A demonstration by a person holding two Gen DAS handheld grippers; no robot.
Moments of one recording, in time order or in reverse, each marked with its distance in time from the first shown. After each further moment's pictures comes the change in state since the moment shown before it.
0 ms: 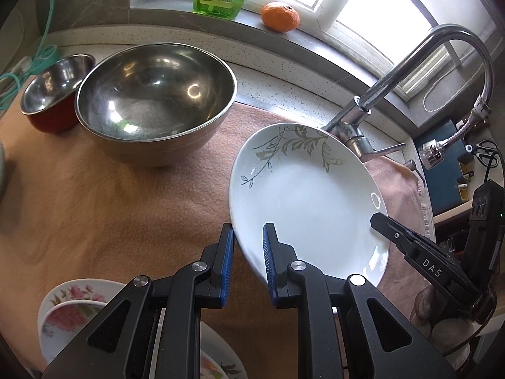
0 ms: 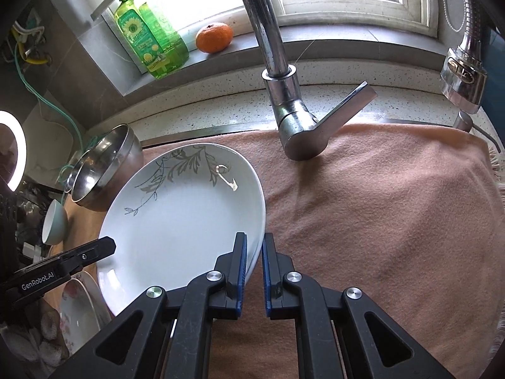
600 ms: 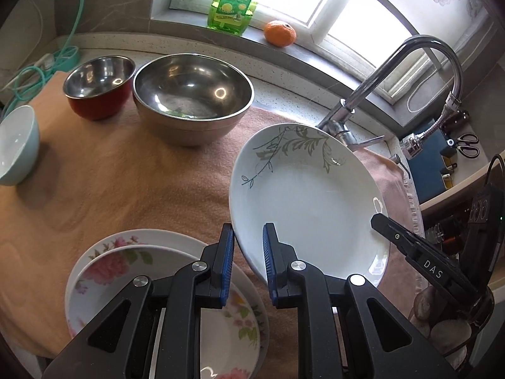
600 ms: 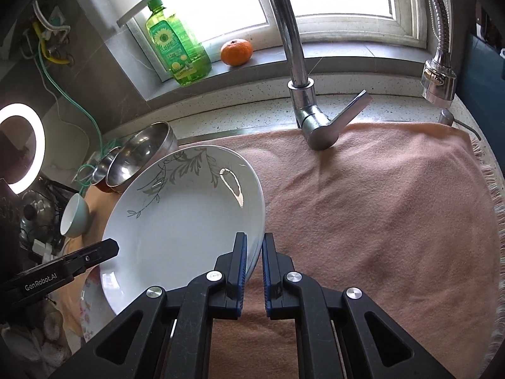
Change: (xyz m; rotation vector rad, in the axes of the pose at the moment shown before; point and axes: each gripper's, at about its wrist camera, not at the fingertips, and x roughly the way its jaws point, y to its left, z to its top) left arm -0.057 0.016 -0.040 0.006 -0.046 -0.021; right arm -0.049 0.038 -0.040 0.000 -0.065 0.011
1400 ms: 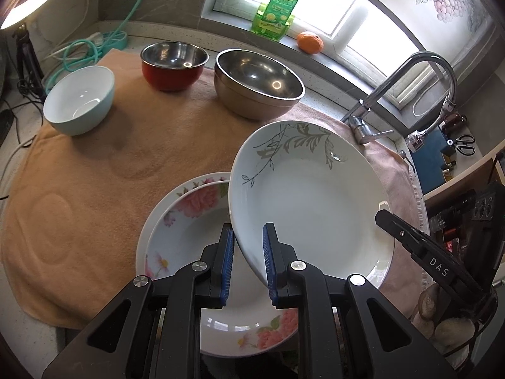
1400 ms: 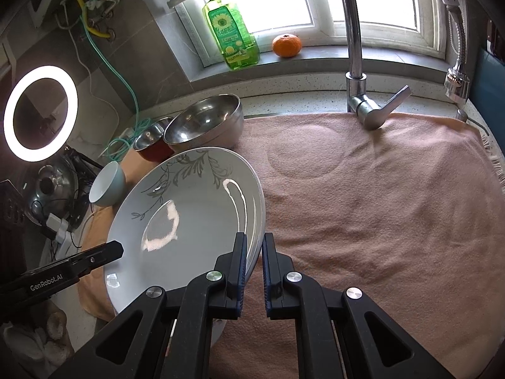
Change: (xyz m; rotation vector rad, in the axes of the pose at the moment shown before) left arm -0.055 0.064 -0.051 -0.050 -0.020 0.026; right arm -0.019 0.083 -0.057 -0.066 -0.002 0.036
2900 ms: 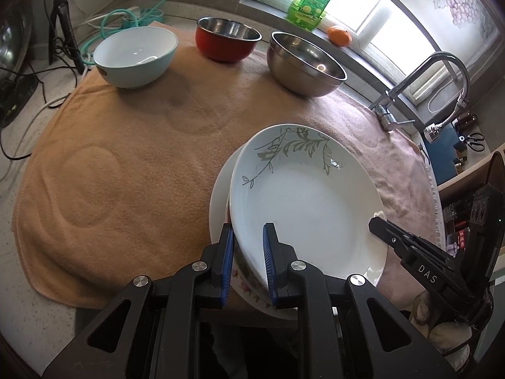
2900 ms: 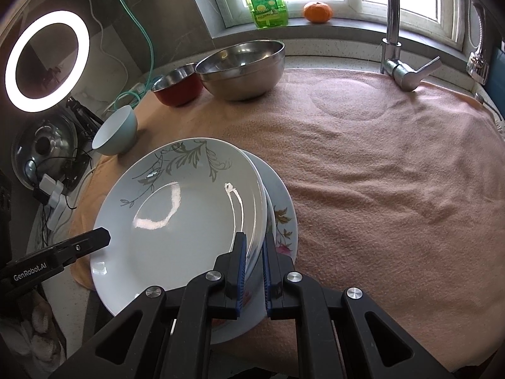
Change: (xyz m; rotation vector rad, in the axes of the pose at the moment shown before) left arm -0.009 0.060 -0.039 -0.039 0.025 0.031; right arm 0.034 0.058 -0.058 -0.047 0.092 -0.030
